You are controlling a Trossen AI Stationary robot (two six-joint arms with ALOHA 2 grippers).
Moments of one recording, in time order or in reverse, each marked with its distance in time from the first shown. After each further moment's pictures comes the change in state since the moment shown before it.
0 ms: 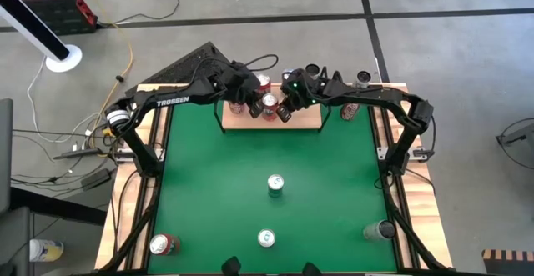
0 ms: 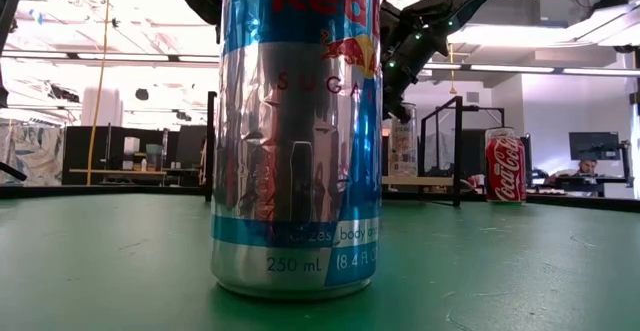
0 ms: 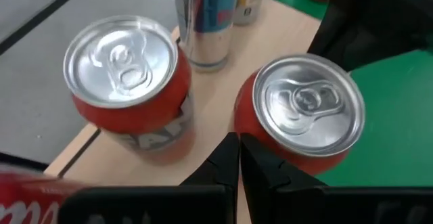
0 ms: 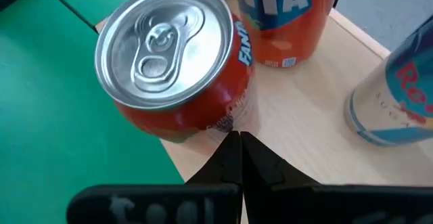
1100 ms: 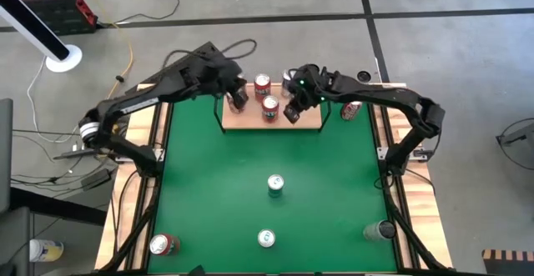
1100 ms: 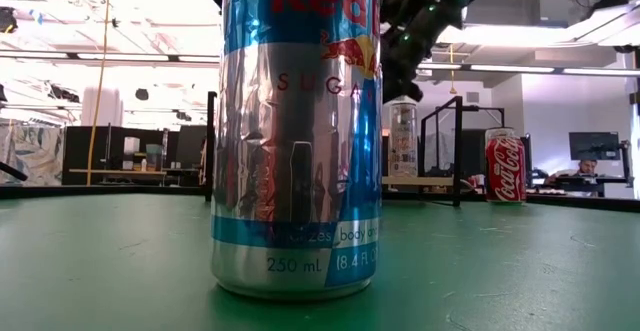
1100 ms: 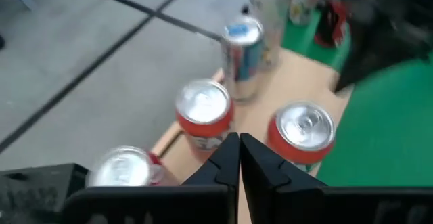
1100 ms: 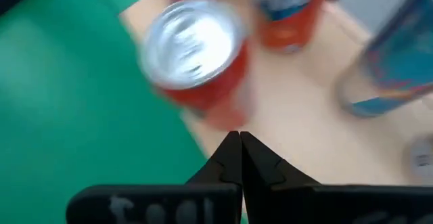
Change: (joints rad) left arm -0.004 -0.262 0.047 -0.176 -0.148 0.064; right arm 0.002 -0.105 0.047 -0.214 -0.028 -0.022
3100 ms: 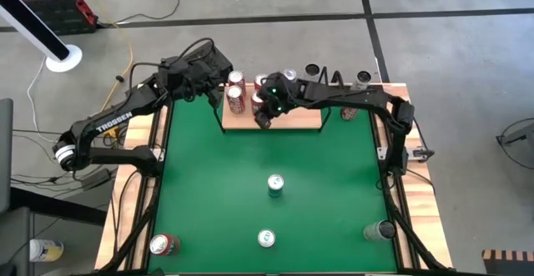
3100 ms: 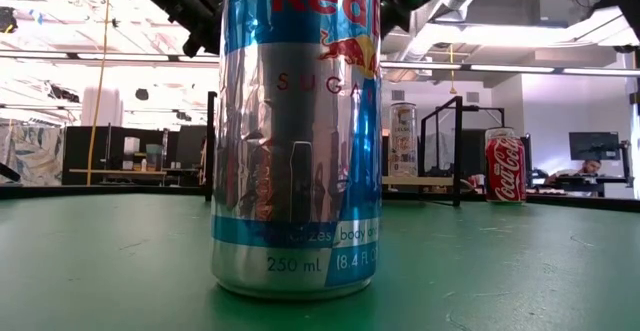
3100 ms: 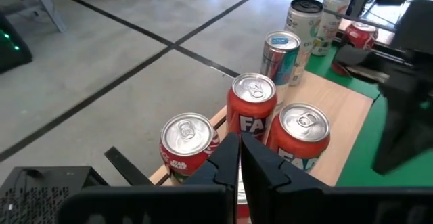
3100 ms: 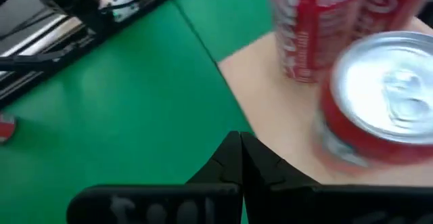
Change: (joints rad) left arm 0.178 -0.332 -0.357 0.204 0.121 0.000; right arm 0.142 0.256 0.277 0.121 -0.064 0.081
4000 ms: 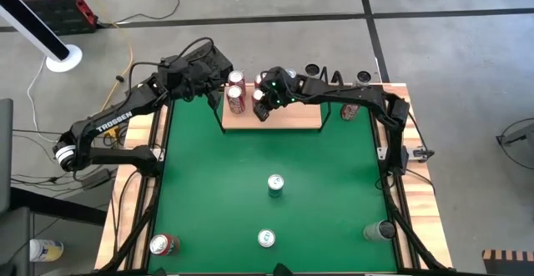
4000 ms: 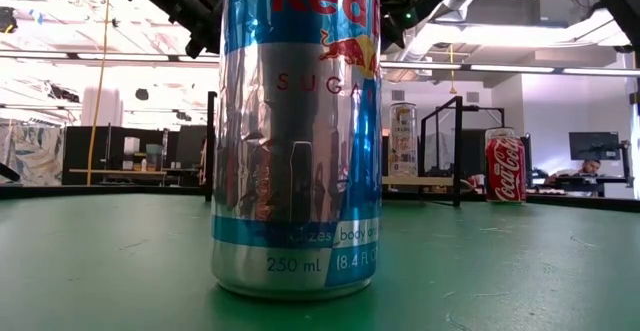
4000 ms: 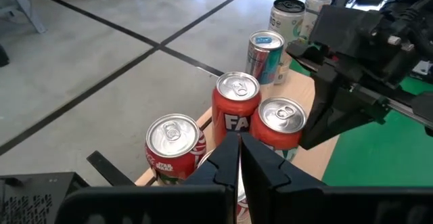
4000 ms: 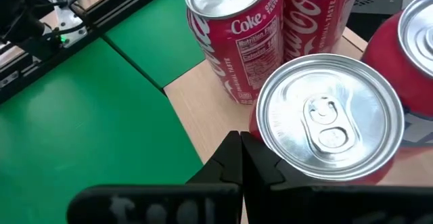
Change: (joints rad) left arm 0.013 0.000 0.000 -0.001 0.073 0.002; right arm -0.065 0.056 0.000 0.066 0.073 0.000
